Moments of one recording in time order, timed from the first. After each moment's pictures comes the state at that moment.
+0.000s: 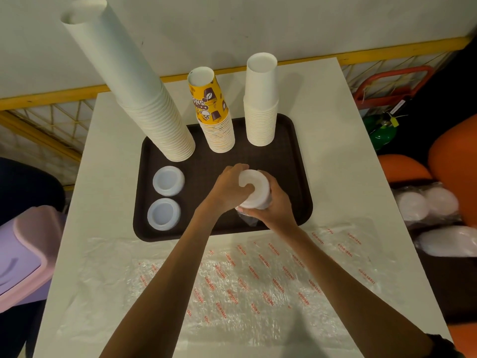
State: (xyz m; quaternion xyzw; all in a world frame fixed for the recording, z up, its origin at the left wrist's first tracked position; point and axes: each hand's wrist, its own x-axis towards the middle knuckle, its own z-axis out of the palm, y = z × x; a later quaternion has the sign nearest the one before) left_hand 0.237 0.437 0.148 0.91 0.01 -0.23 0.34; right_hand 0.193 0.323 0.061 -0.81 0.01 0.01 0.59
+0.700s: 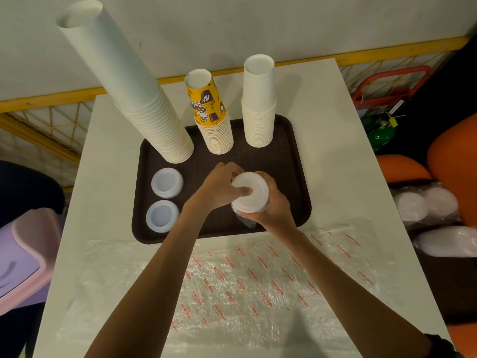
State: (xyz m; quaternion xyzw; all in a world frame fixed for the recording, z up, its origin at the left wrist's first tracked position) left_hand 0.248 0.450 0.154 0.92 -0.03 -0.24 0.29; right_hand 0.193 0.320 0.059 -0.83 0.00 0.00 0.55
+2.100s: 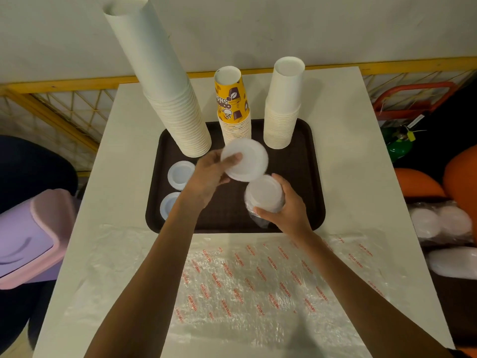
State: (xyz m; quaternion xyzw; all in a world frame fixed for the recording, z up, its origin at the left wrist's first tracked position) left_hand 0.241 0.487 0.170 0.69 0.18 -0.16 0.69; right_hand 0.193 0.312 0.062 -0.85 -0.02 0.02 0.52
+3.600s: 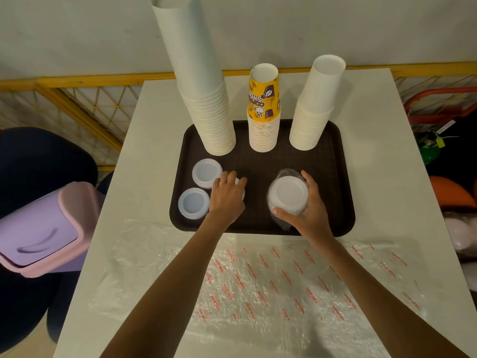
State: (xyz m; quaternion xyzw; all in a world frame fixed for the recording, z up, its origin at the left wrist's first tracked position) left_hand 0.225 0.530 0.079 0.99 -0.06 -0.12 0.00; right_hand 0.192 0.335 0.065 -0.86 0.00 0.00 0.51
